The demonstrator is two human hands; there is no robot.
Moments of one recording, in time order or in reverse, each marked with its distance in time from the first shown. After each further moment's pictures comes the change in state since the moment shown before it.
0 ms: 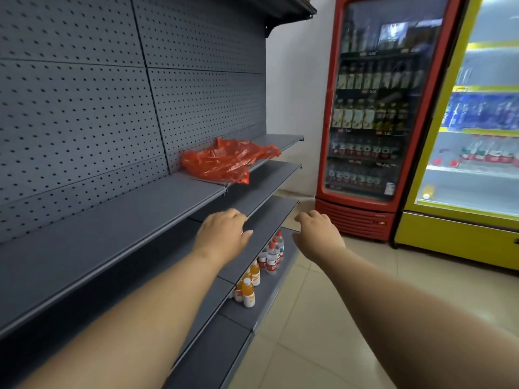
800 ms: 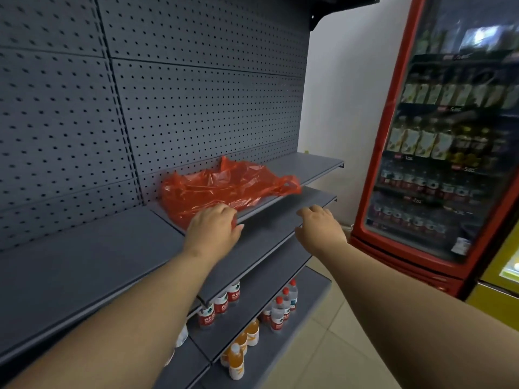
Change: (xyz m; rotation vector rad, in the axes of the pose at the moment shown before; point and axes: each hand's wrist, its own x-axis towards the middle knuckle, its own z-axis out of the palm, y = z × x) left_hand 0.306 -0.038 0.083 0.049 0.142 -0.289; right_hand 0.370 0.073 0.031 -0.006 -0.045 -0.207
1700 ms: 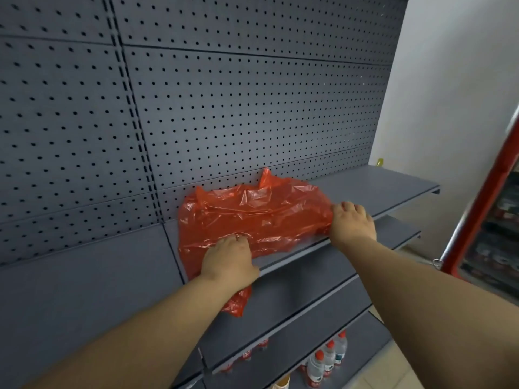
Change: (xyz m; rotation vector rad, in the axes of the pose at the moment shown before) left_hand 0.120 -0.031 0.084 0.016 -0.318 -0.421; right_hand 0.248 0.013 0.076 -0.141 0.012 -0.091
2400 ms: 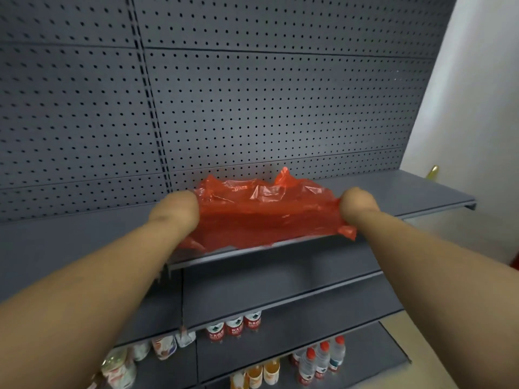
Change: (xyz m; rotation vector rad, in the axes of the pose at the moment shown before) left_hand -0.012 0.026 -0.063 0.134 0.092 -0.541; right_hand 0.037 0.061 -0.054 0.072 -0.196 -0.154
